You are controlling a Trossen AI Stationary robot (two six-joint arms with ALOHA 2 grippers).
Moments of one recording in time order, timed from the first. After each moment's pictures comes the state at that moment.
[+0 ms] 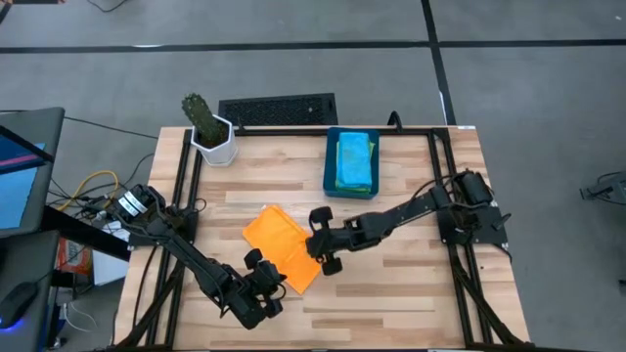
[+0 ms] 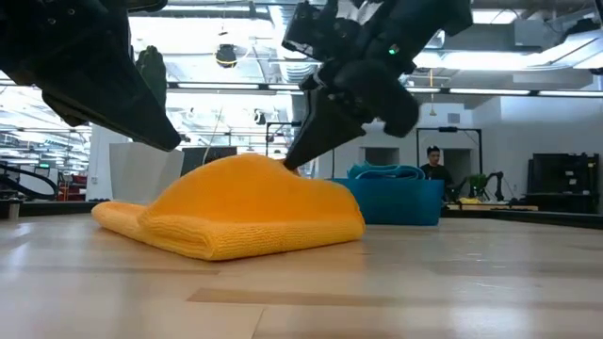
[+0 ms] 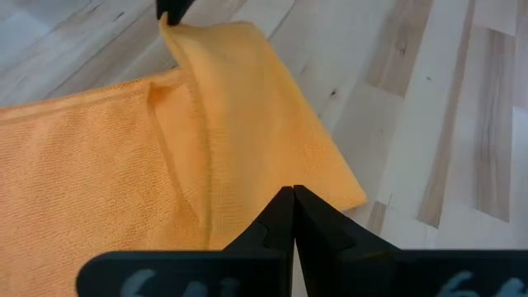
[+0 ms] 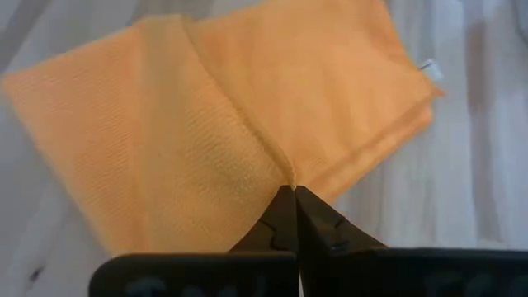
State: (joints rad) left arm -0.73 1.77 1.01 -0.31 -0.74 -1.04; right arm 0.26 1.92 1.24 -0.22 0.26 -0.22
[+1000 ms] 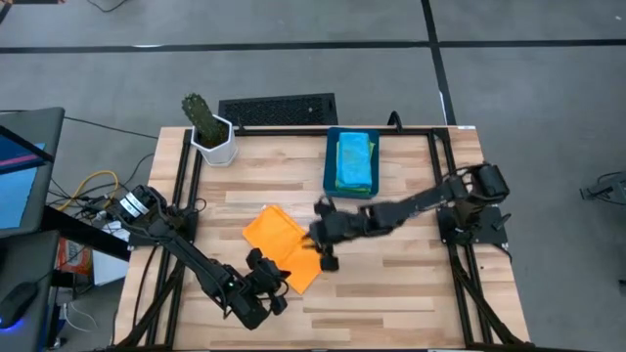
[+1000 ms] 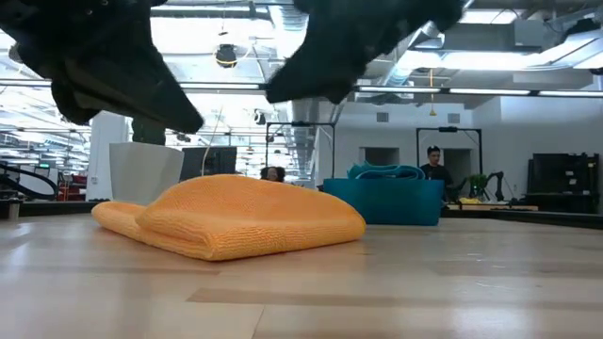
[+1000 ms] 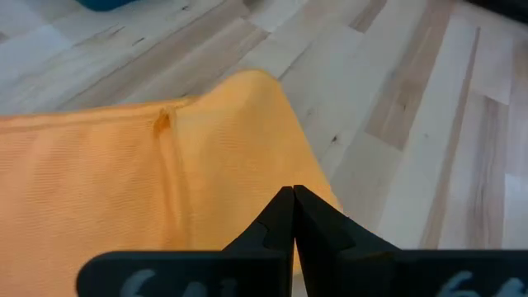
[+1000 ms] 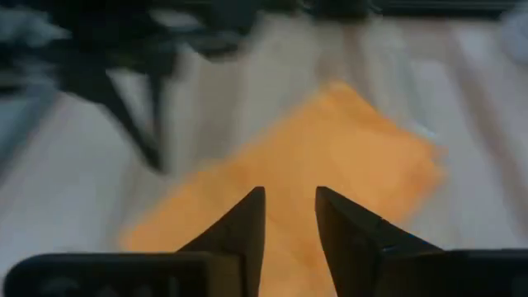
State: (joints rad) left arm -0.72 1.79 1.01 -0.24 -0.85 -1.11; right arm 0.22 1.78 1.10 0.08 0.04 0.04
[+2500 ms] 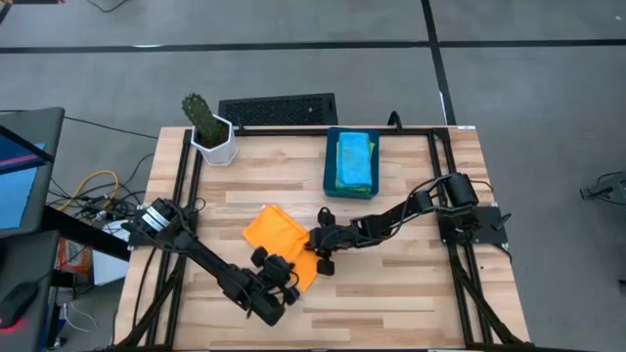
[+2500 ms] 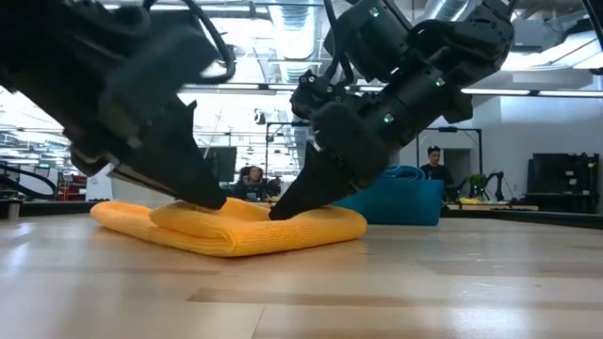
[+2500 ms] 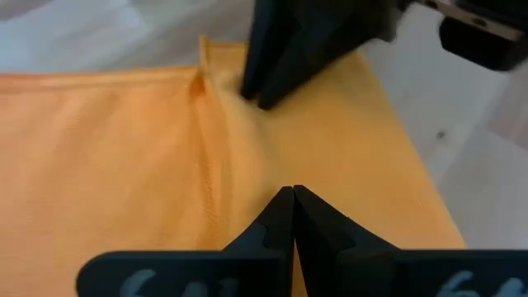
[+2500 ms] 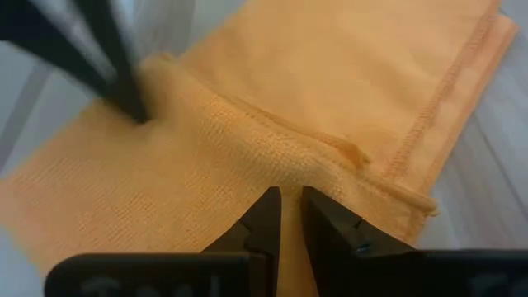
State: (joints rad) left arm -0.65 1.98 1.11 -0.37 -0.86 -1.27; right arm 0.21 2.02 0.99 0.33 0.11 0.14
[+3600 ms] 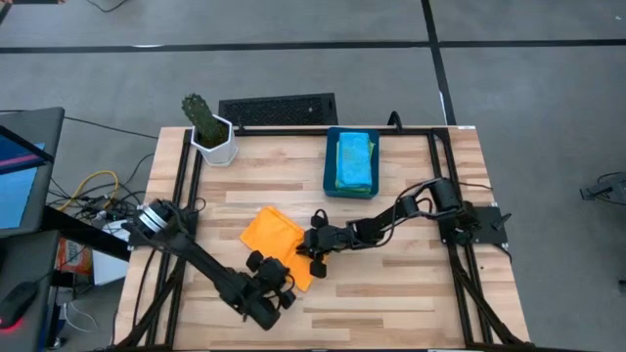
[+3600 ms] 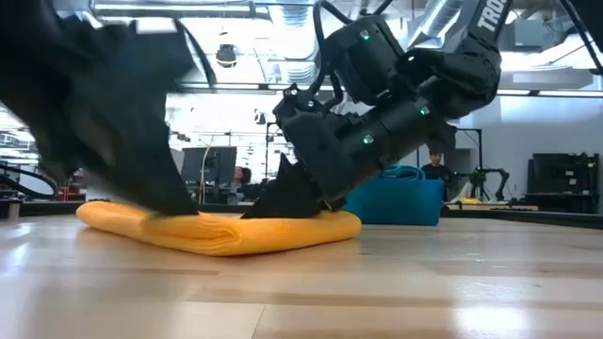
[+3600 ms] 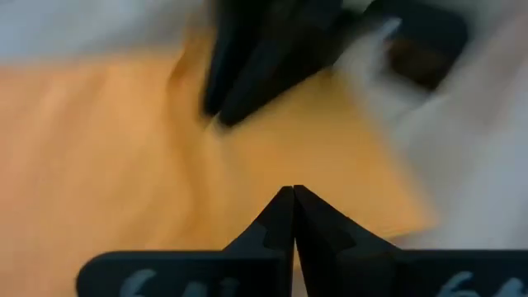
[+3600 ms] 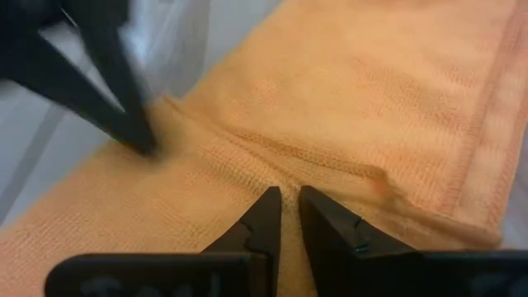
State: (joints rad) left arm -0.68 1.95 1.13 -0.45 -0.82 -1.35; right arm 0.19 2.16 1.01 0.54 0.08 0.18
